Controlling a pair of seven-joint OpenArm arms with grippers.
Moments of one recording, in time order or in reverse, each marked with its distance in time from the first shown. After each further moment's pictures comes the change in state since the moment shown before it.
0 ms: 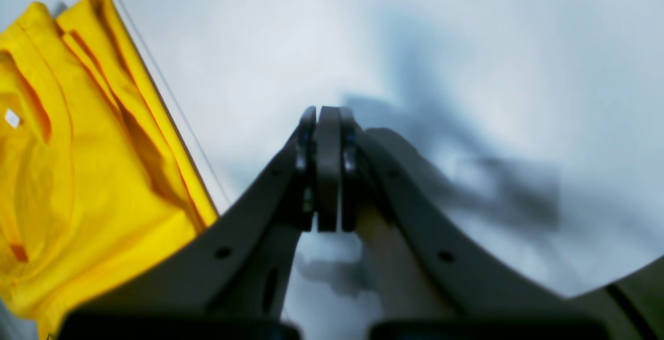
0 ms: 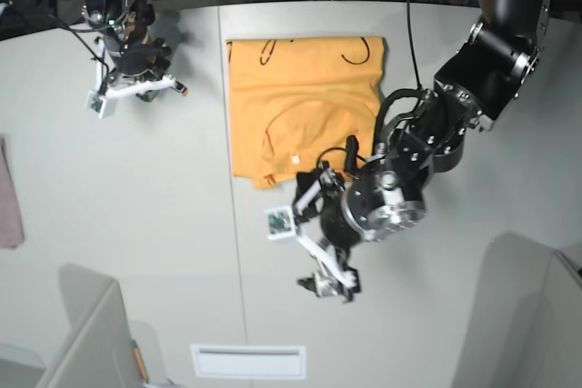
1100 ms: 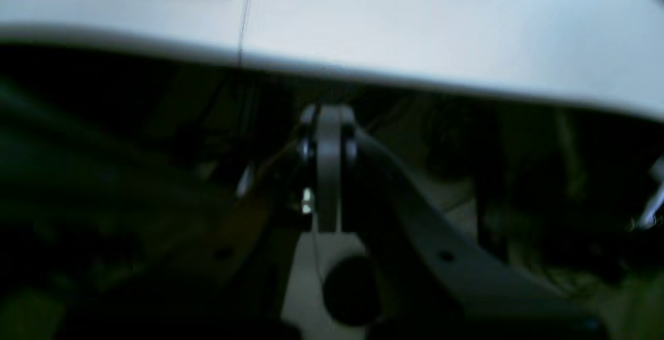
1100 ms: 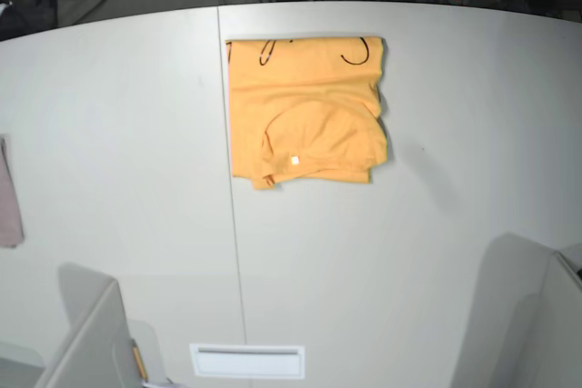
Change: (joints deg) left arm 83.2 -2.7 -39.7 -24.0 -5.4 1.4 -88.4; right arm -40.6 -4.2 -7.1 -21.2 -34.1 13.7 67.0
